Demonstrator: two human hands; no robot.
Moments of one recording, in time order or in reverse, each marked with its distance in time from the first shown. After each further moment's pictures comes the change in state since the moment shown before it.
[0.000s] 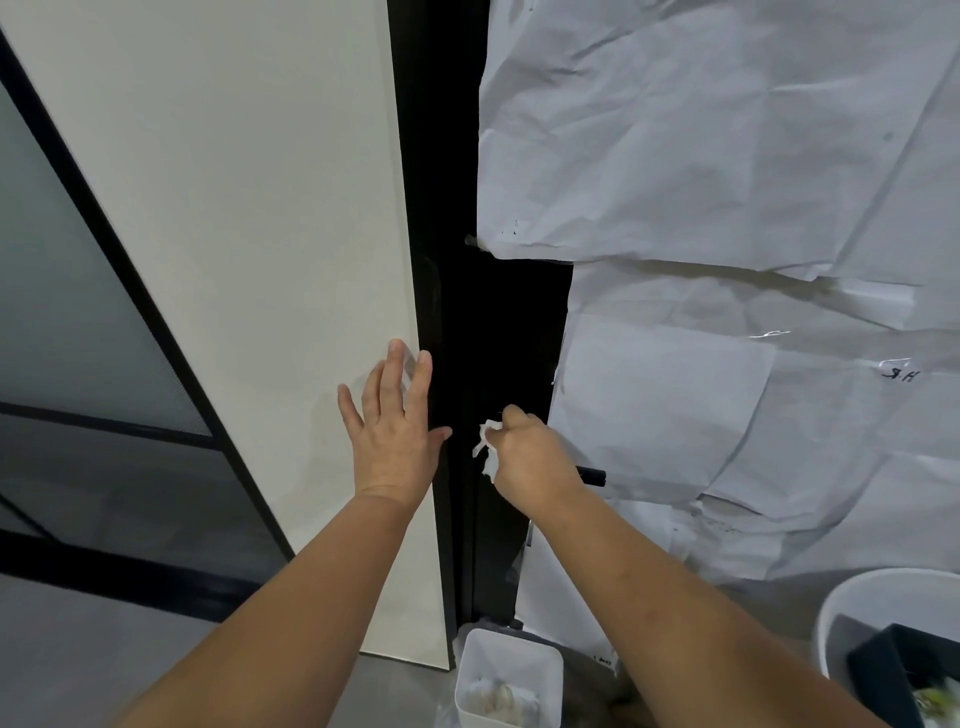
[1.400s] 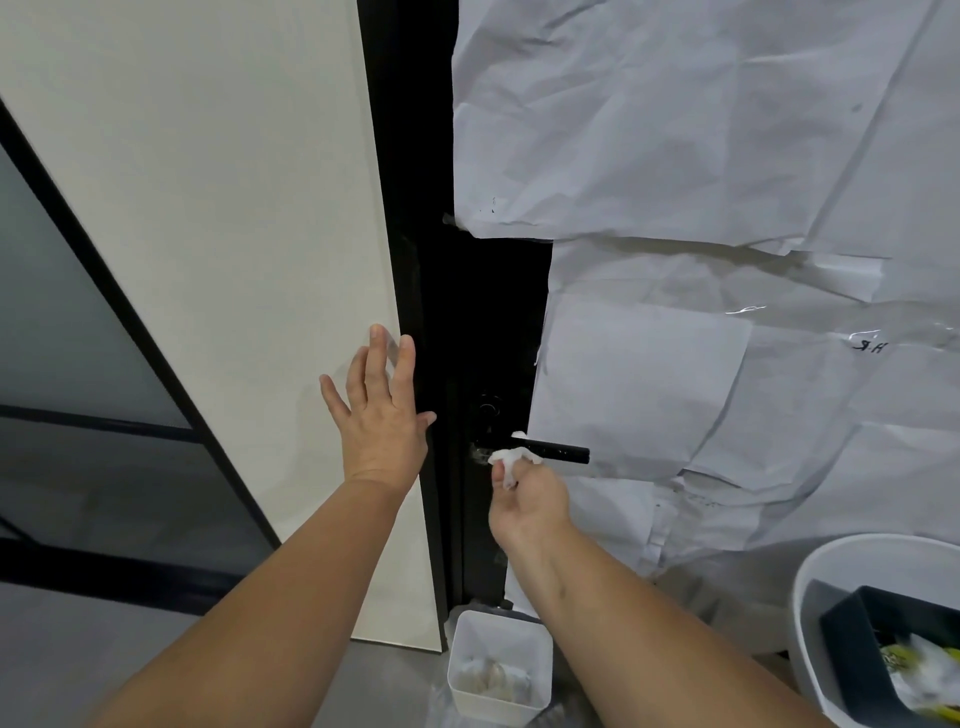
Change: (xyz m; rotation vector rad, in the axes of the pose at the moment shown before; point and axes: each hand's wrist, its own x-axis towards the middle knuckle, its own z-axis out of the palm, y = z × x) left_hand -0.002 0.005 0.005 -0.009 -0.042 -0.013; right_hand -0.033 -0.026 0.019 2.086 0.515 1.291
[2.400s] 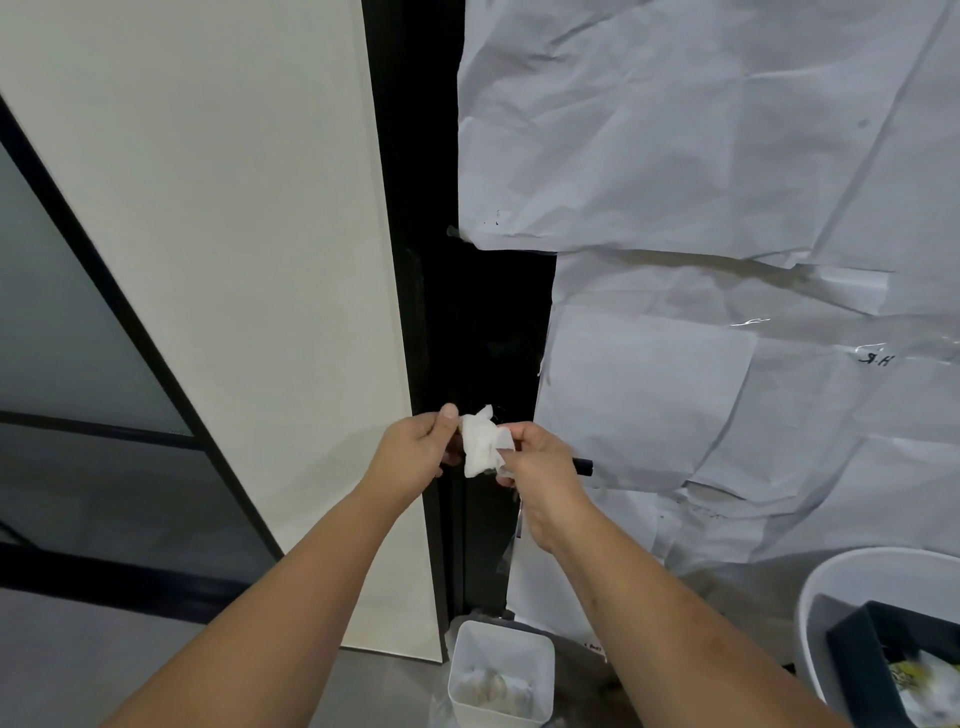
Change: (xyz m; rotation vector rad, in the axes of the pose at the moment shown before) left_hand -0.003 0.015 -0.026 -0.965 -0.577 -0.371; right_hand -0.006 -0.029 0.010 -0.939 -0.330 -0.327
